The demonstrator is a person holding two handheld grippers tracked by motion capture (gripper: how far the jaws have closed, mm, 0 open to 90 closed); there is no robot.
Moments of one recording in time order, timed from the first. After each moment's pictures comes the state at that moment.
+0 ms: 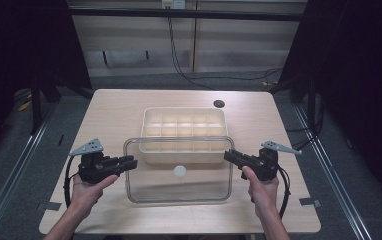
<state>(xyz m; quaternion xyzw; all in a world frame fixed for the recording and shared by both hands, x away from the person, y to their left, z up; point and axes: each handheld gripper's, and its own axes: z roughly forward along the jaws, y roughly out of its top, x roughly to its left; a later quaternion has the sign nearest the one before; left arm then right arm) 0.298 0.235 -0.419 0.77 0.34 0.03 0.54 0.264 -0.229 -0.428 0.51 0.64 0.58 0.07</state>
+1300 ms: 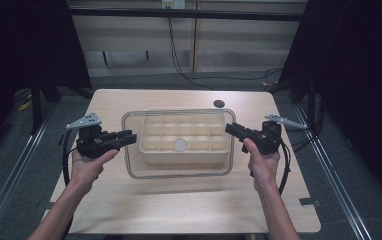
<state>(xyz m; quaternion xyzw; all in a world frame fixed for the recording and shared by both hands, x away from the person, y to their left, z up) 0.335 0.227 -0.370 0.76 0.34 0.07 0.55 0.306 -0.230 -0.376 0.50 0.61 0.60 0.10</state>
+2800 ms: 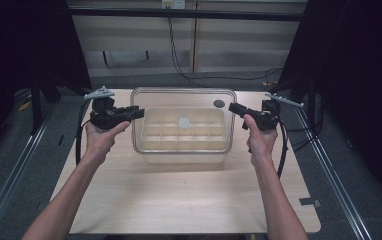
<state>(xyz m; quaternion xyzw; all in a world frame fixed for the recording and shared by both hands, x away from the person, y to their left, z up) 0.404 0.202 -0.355 0.75 0.37 0.09 0.54 0.367 -0.243 -0.368 0.54 0.59 0.59 0.12</state>
